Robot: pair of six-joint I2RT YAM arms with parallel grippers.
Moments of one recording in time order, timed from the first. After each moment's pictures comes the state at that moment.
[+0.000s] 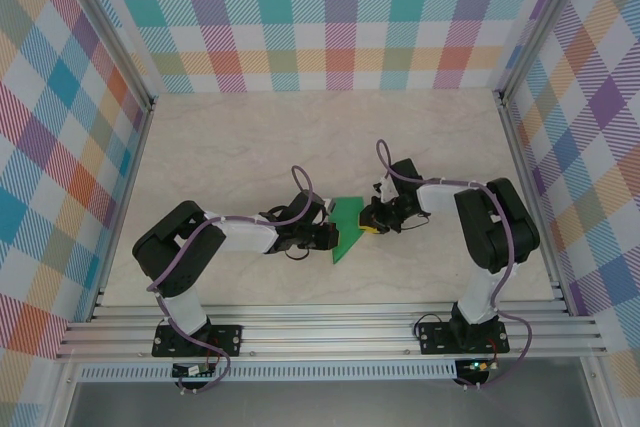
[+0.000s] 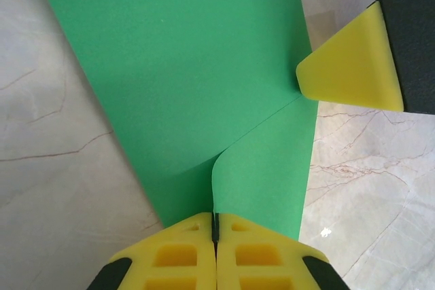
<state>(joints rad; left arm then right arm) -0.80 1.75 0.79 0.08 0.24 -0.63 0.37 1.81 0.89 -0.32 -0.68 0.57</state>
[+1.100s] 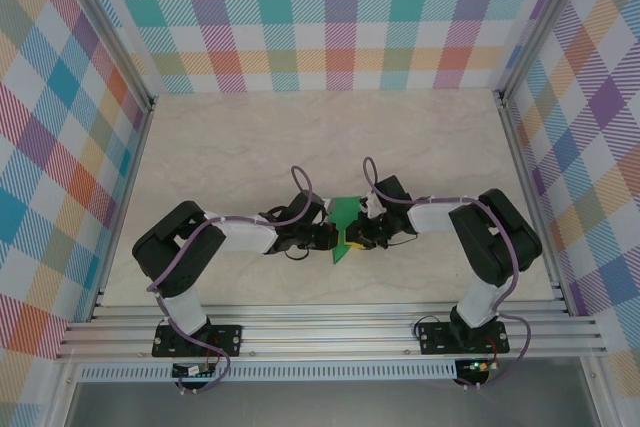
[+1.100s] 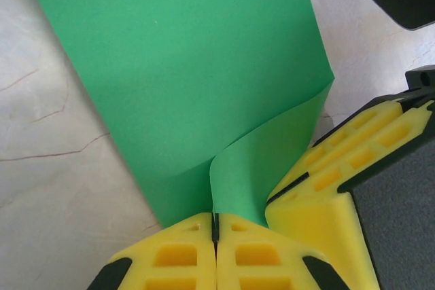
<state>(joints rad) -0.80 1.75 0.79 0.08 0.24 -0.63 0.53 1.73 0.74 -0.13 -0.70 0.75</state>
